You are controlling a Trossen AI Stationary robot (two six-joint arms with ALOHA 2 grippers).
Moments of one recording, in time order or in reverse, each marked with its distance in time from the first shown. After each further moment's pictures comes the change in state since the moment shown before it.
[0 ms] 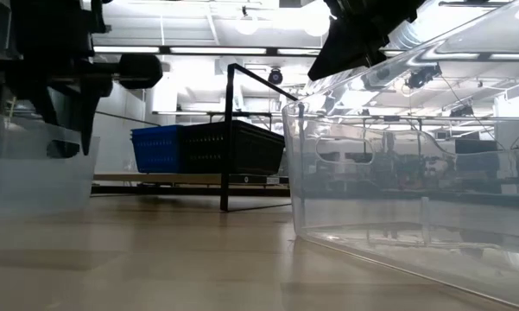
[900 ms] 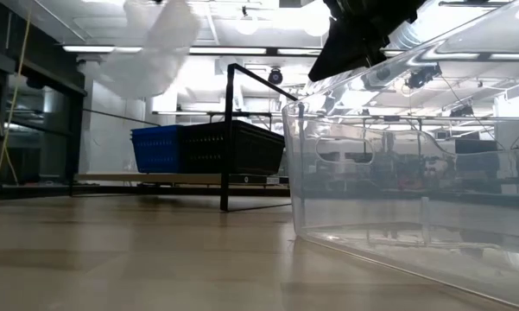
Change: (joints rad) left arm 0.542 -0.300 0.721 -0.433 -0.386 0.265; right arm -0.003 0.001 0.000 -0.004 -0.004 0.011
